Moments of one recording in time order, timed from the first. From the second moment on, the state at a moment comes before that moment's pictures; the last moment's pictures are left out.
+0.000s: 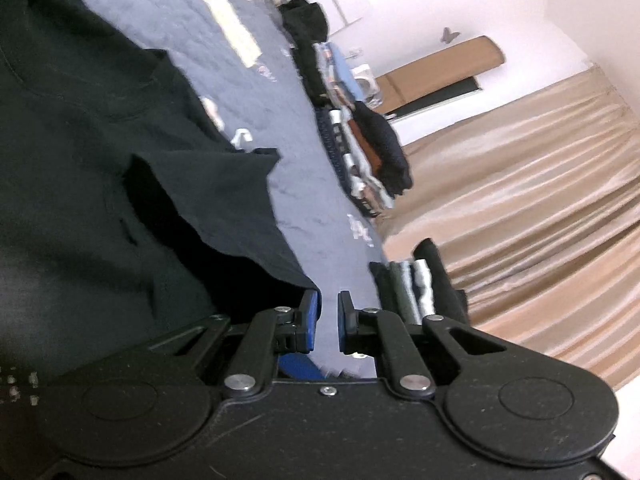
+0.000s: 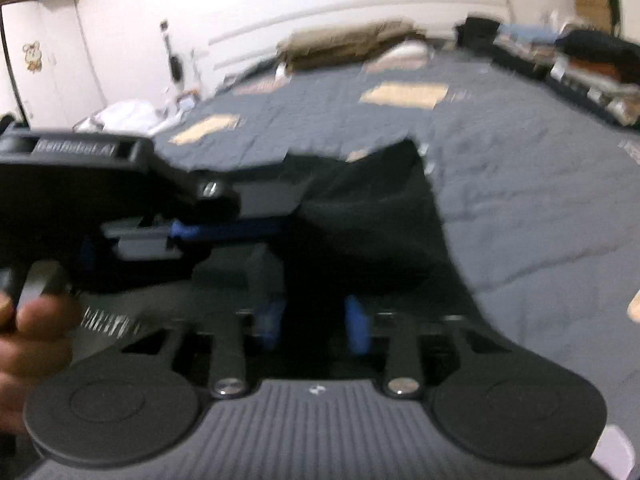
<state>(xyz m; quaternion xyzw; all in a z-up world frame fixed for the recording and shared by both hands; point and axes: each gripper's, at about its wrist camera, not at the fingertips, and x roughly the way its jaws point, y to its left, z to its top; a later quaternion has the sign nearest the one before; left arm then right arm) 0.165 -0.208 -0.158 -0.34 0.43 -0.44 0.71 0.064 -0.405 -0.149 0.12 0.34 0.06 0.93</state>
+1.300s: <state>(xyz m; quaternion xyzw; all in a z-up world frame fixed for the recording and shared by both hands) 0.208 -0.197 -0.213 -0.38 0.47 -0.36 0.71 0.062 -0.408 -0.172 0.16 0.35 0.08 0.92</state>
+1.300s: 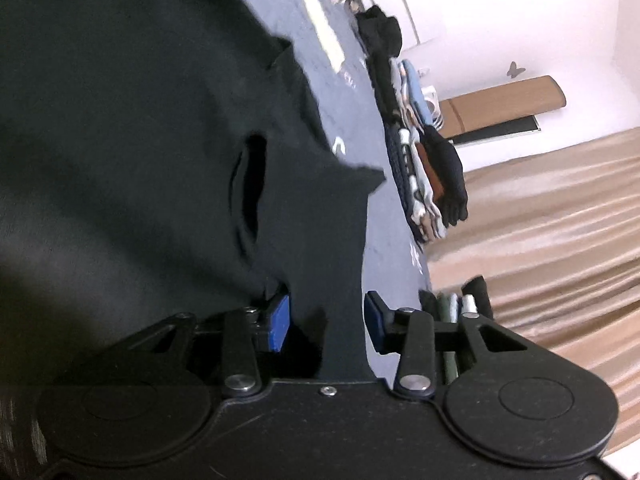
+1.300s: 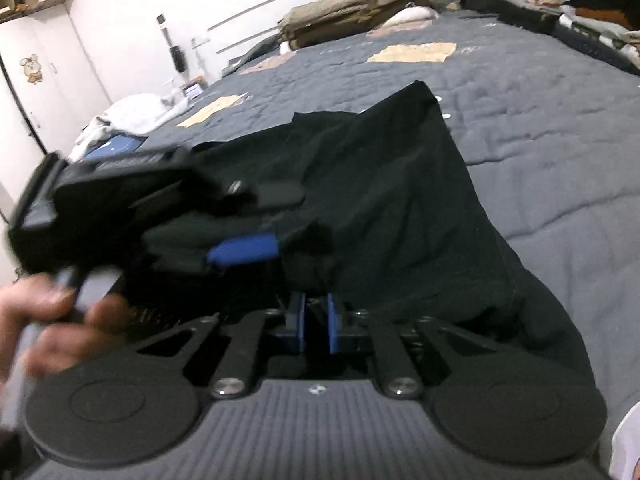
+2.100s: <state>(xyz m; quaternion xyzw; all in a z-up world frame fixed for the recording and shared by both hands) 0.198 -0.141 -0.150 -0.24 0.43 -0.32 0.81 0.048 -0.436 -0.142 0.24 0.35 0.12 0.90</state>
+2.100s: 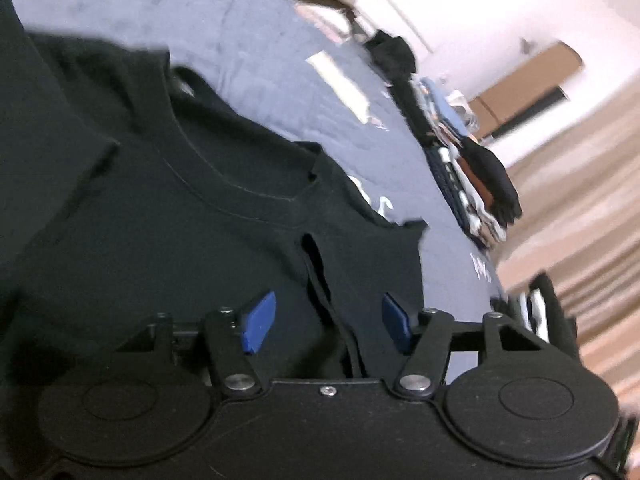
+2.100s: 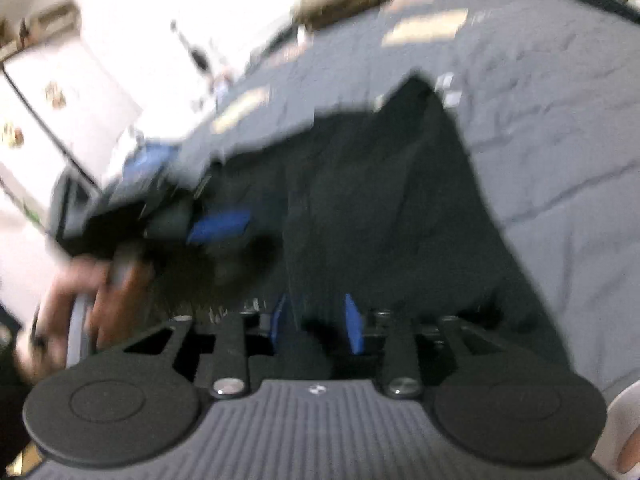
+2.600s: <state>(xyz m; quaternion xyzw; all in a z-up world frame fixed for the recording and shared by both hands) 0.054 -0.049 -0.113 -0.16 0.41 -0.25 0.86 0.049 -0.411 -0.147 0.19 0.42 0.14 0.88</state>
